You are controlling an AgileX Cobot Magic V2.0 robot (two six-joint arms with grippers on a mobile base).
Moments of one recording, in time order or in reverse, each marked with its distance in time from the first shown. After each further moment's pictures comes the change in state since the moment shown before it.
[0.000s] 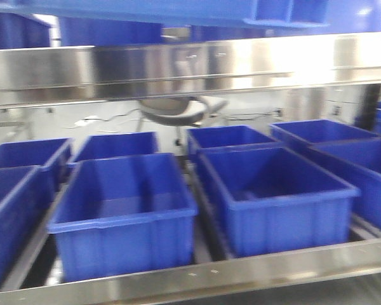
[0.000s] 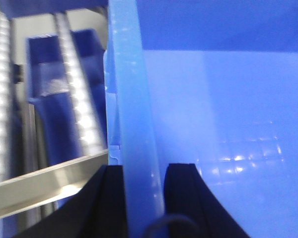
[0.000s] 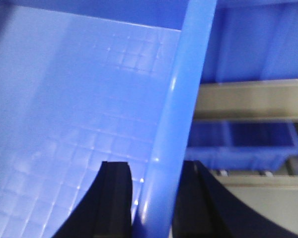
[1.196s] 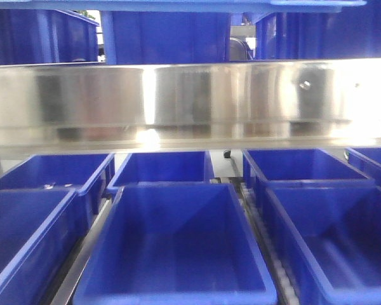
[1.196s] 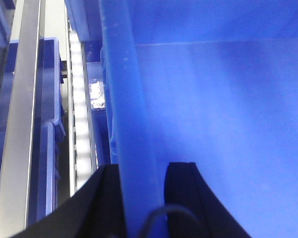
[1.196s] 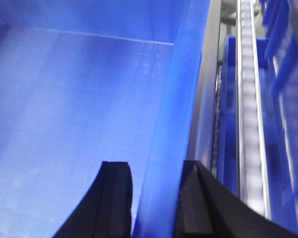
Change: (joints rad) left arm 0.000 -0.002 0.000 -0.016 0.071 -0.006; right arm 0.002 -0.002 0.002 -0.011 0.006 -0.002
